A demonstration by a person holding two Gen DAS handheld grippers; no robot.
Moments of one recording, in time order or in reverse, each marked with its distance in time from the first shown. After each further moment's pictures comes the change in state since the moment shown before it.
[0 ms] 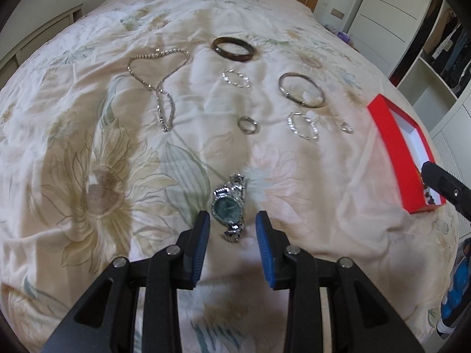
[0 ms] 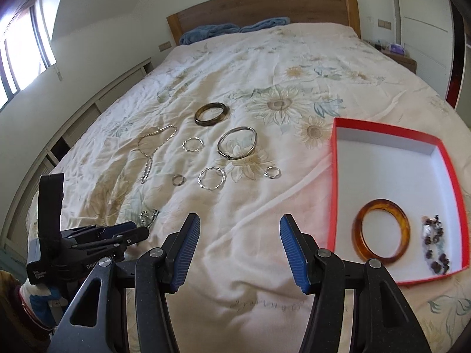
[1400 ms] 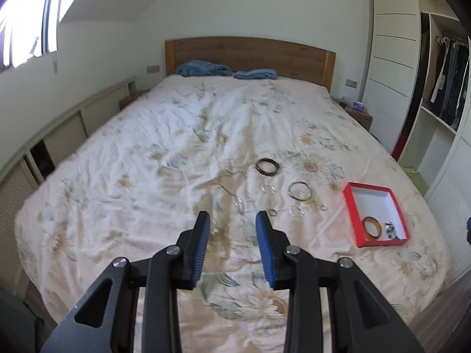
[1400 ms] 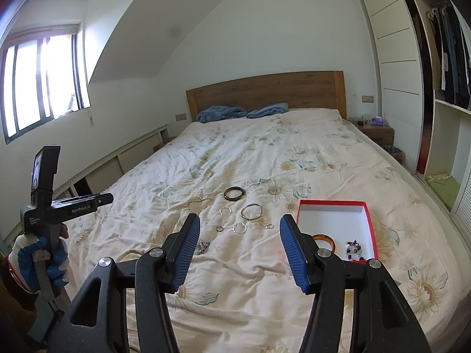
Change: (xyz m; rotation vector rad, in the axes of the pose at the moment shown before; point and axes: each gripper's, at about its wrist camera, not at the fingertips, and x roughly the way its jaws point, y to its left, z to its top) left arm -0.285 -0.008 -0.027 -0.019 -0.389 0.184; right arm -0.278 0.049 -0.055 -0.062 -0.391 -0.028
